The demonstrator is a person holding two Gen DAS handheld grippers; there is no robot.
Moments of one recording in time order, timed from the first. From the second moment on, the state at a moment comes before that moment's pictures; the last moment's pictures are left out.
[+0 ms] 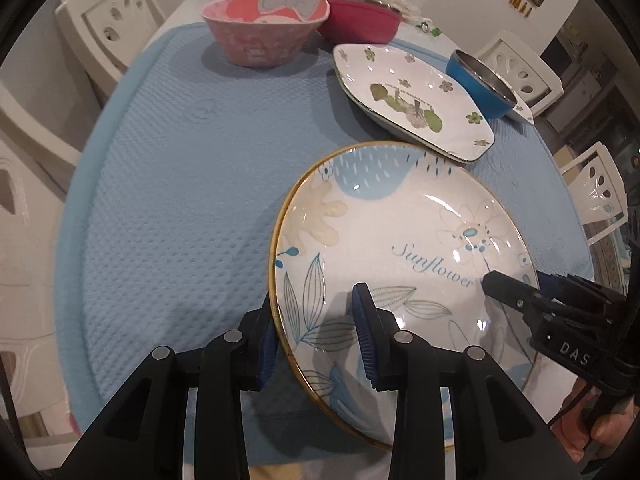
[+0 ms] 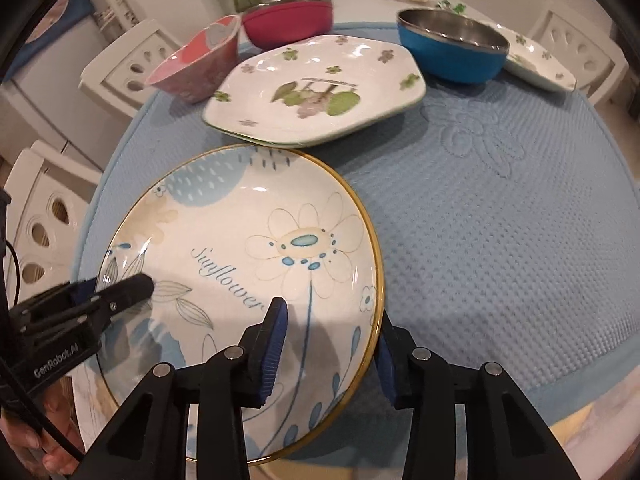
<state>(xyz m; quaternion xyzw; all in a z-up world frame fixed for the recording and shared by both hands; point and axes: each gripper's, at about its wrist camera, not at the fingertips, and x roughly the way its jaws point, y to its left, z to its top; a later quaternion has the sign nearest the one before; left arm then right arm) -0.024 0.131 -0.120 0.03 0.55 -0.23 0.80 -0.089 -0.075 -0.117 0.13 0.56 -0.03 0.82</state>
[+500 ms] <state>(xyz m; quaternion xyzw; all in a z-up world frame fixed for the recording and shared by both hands) -0.035 0.199 -0.082 0.02 0.50 -0.17 0.85 -0.079 -0.009 -0.081 0.08 0.52 0.04 0.85</state>
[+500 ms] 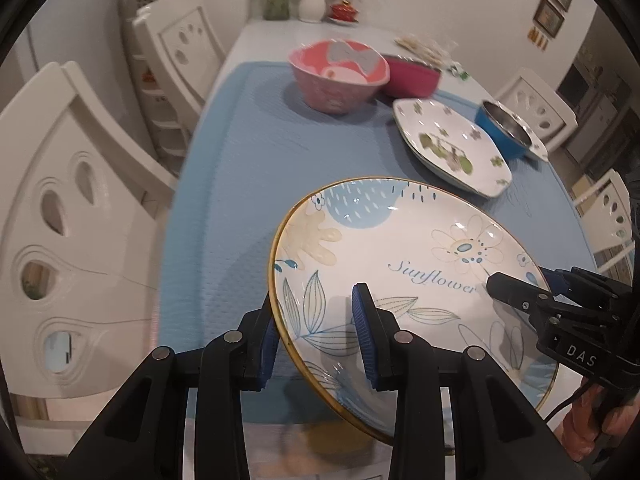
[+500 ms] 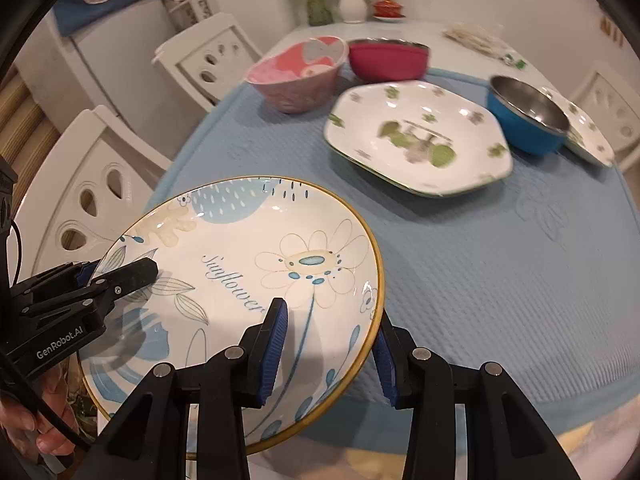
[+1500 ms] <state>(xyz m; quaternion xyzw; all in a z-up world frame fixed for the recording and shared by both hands) -0.044 0.226 -0.096 0.00 0.52 -0.13 0.84 -0.081 0.014 -0.110 0.04 0.56 0.08 0.82</state>
